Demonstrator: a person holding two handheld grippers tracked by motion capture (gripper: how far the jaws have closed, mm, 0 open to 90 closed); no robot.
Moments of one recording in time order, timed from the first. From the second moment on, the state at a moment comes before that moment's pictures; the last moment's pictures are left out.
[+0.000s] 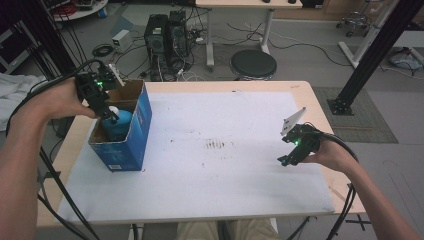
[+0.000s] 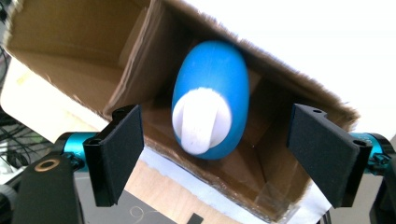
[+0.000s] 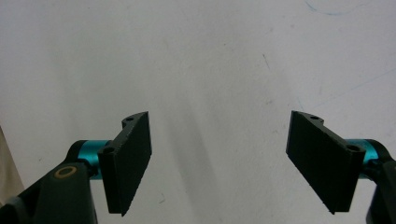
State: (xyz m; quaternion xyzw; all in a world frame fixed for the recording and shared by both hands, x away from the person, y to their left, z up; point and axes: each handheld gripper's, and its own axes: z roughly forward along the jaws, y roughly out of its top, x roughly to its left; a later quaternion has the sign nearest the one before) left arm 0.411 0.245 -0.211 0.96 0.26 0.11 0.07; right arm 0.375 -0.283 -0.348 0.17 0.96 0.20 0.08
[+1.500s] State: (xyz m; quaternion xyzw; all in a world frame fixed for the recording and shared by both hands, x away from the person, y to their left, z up) left arm 0.404 0.067 -0.312 0.99 0.11 0.07 0.08; right arm 0.378 -0.277 -0.344 0.18 0.96 0.19 0.09
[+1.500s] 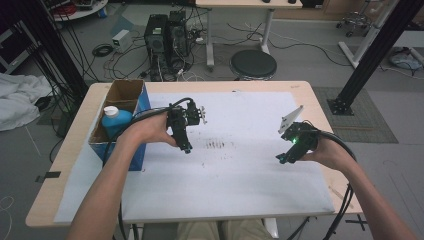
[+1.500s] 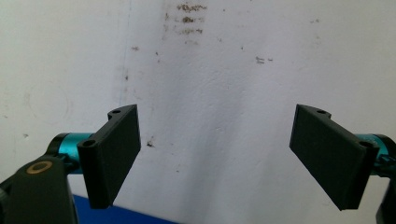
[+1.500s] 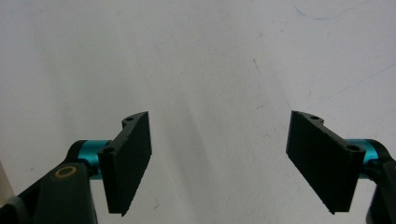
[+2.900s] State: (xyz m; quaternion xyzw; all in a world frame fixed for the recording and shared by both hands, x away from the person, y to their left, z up) left arm 0.394 0.066 -0.317 0.99 0.10 0.07 0.10; right arm 0.375 -0.273 -0.339 0.18 0.96 0.18 0.10
